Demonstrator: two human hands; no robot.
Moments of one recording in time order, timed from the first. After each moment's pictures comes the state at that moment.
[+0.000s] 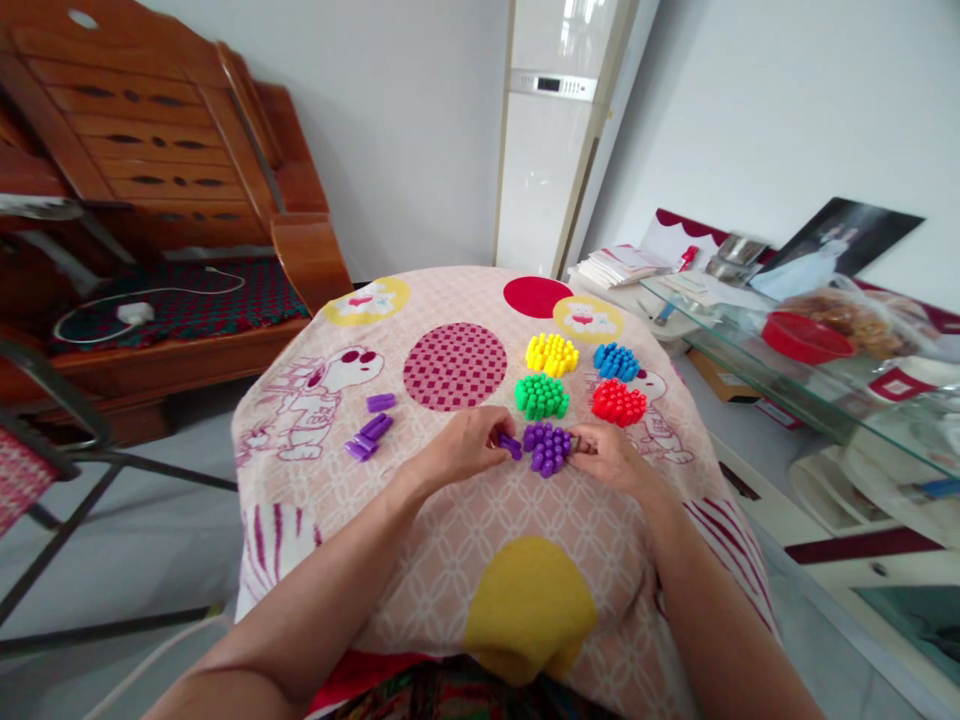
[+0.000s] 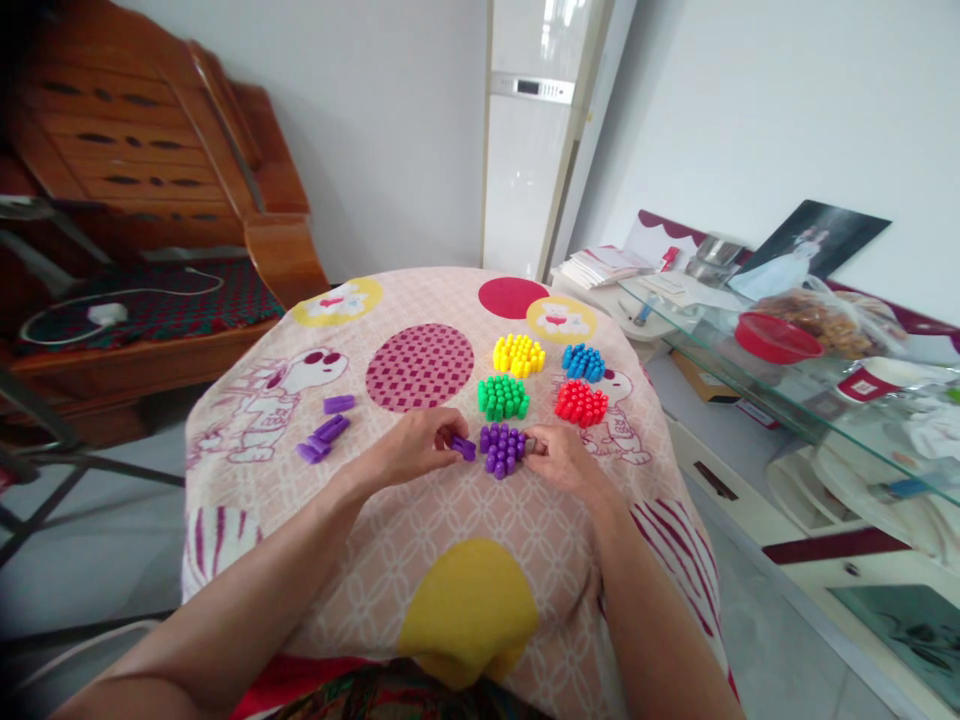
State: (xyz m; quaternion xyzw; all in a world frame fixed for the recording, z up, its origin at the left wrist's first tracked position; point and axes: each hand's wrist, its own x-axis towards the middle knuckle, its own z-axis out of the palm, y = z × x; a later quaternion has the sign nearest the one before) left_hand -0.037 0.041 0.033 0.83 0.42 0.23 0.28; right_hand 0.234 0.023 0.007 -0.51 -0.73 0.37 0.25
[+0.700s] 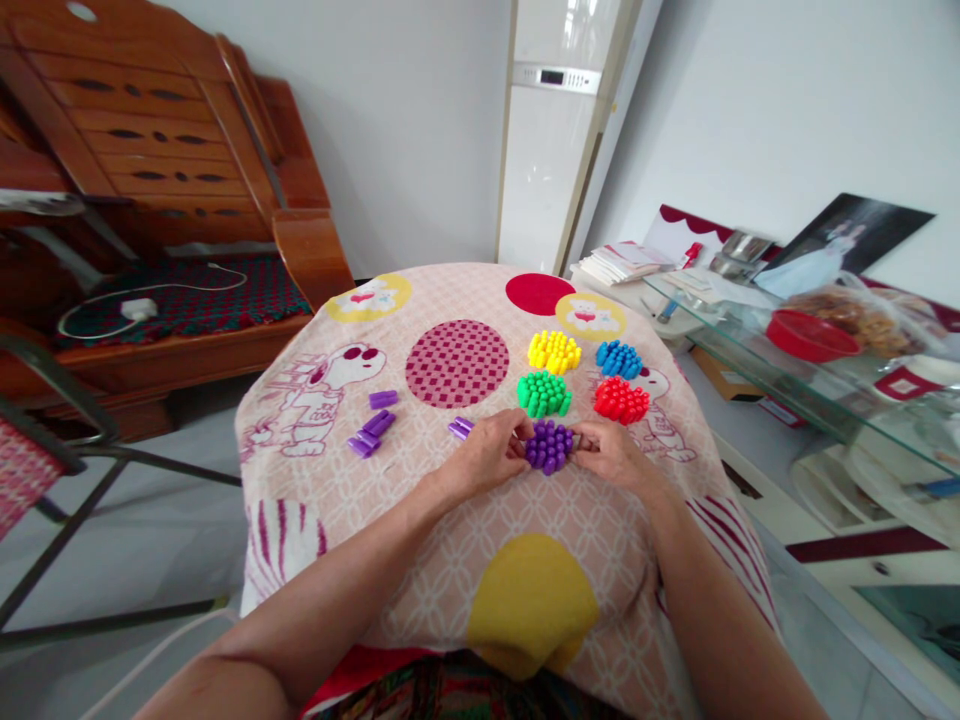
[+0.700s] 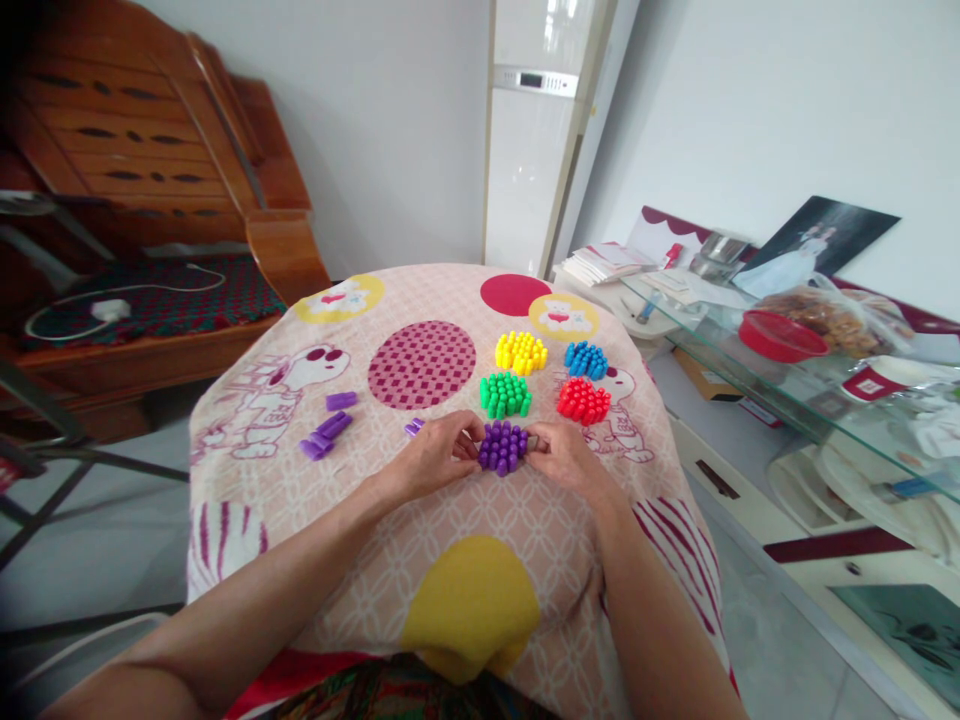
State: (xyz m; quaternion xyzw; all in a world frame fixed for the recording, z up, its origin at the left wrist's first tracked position) left_hand -0.012 0.026 0.012 0.78 0.40 0.32 0.36; right_hand 0.236 0.025 0.003 -0.50 -0.75 0.35 0.25
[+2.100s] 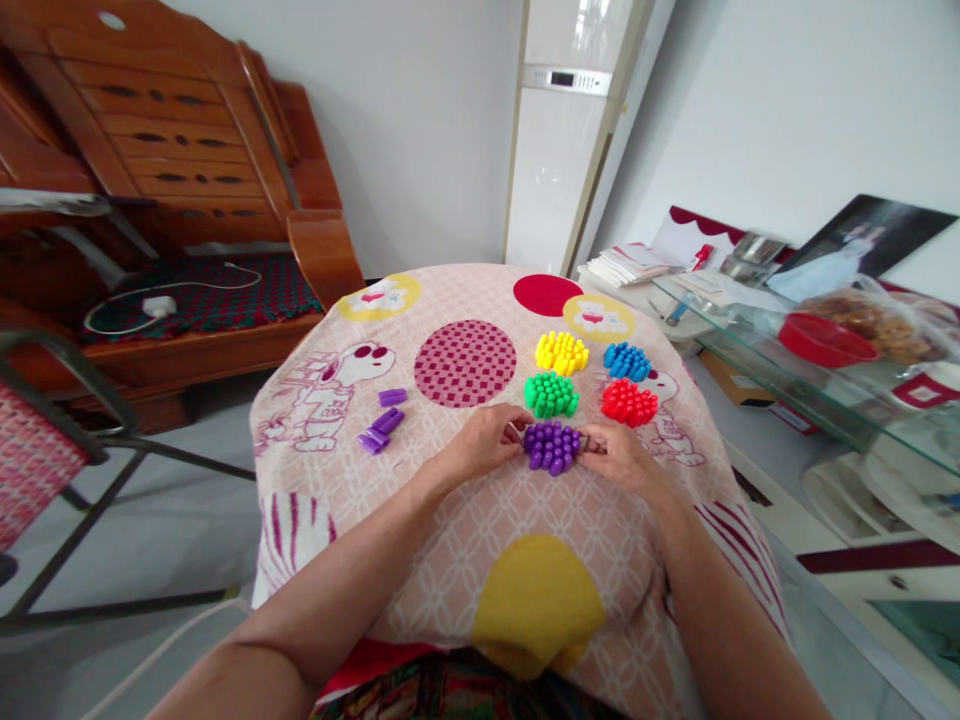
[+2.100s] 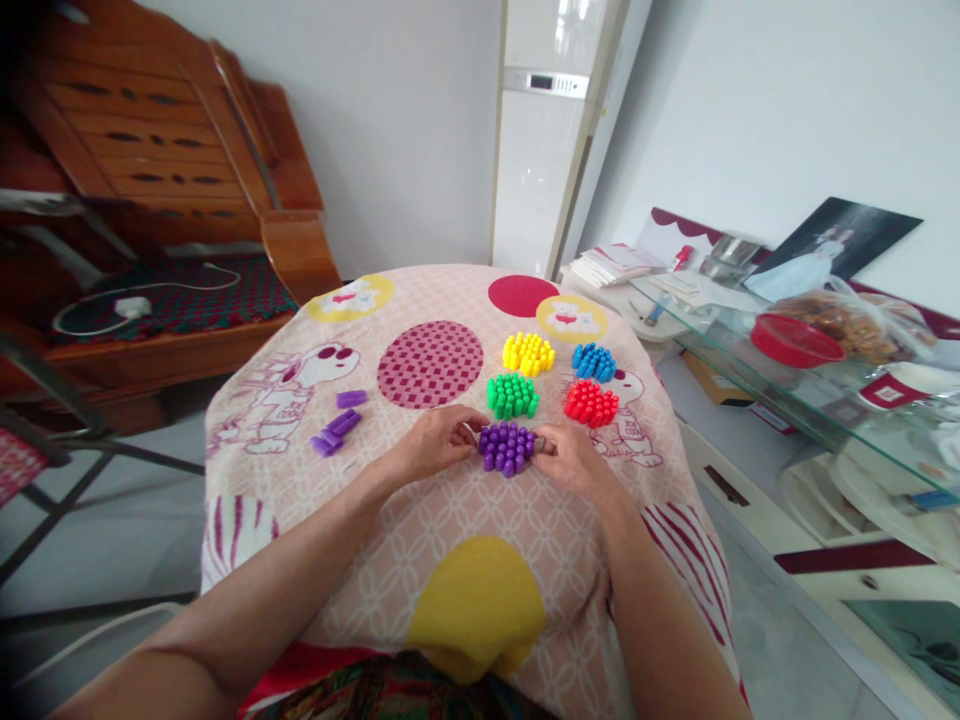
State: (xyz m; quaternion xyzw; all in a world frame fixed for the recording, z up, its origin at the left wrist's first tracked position) left_hand -0.027 0.046 0.009 0.80 0.41 0.30 0.33; right_hand 0.236 0.024 0.004 -0.50 -0.75 0.36 0.25
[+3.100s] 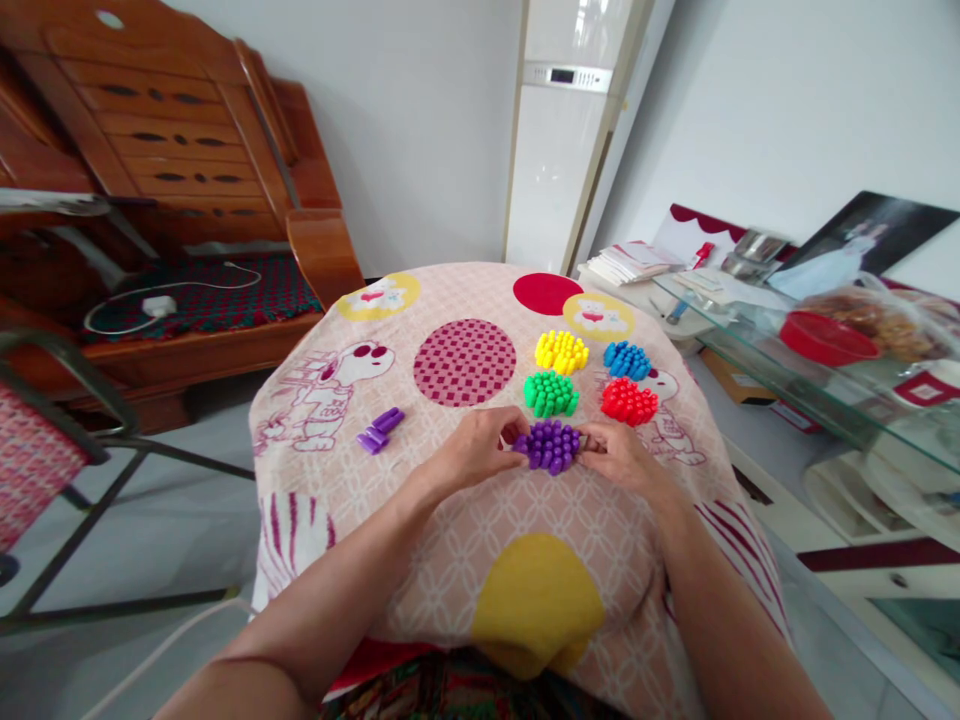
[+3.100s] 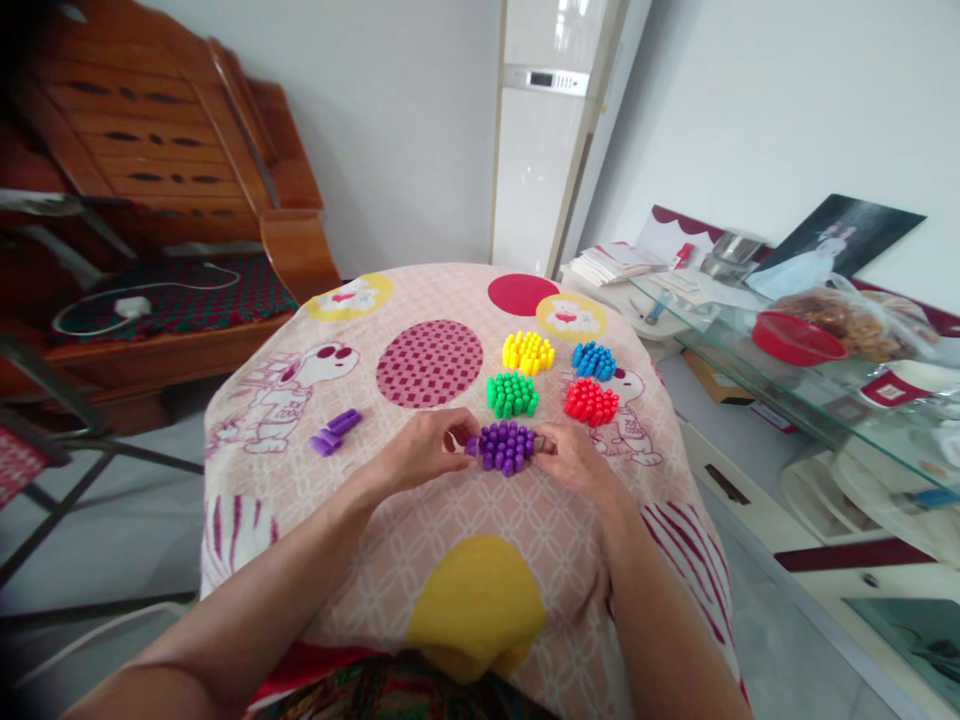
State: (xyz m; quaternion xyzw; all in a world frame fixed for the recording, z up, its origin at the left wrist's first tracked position) left_hand -0.032 0.029 0.028 0.80 0.42 0.27 0.33; right_hand 0.237 0.025 0.002 -0.50 -0.75 0.36 0.25
